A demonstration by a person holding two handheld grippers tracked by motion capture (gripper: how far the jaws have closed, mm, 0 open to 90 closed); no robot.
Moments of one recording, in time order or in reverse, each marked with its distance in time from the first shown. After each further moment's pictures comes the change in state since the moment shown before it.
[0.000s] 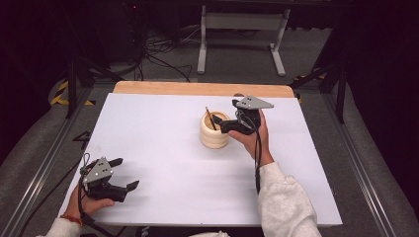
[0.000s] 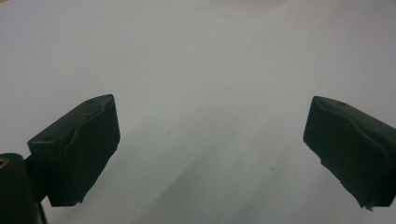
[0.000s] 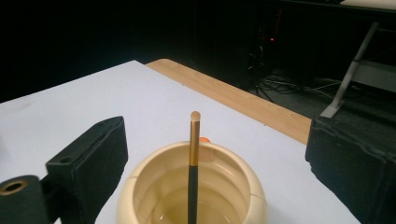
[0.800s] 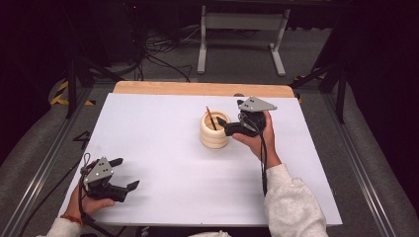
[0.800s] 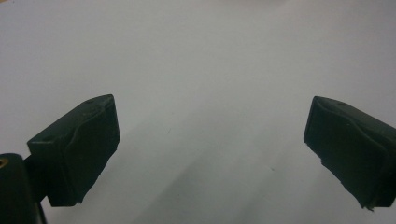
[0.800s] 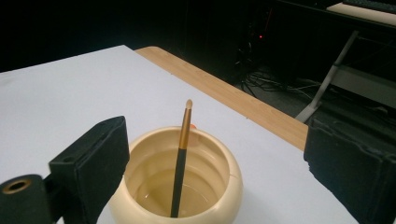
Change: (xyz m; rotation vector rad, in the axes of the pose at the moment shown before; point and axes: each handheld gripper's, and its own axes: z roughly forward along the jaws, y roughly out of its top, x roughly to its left) left arm 0.000 0.000 0.001 0.002 0.011 0.001; right arm 0.002 0.005 -0.018 0.039 -0.049 -0.081
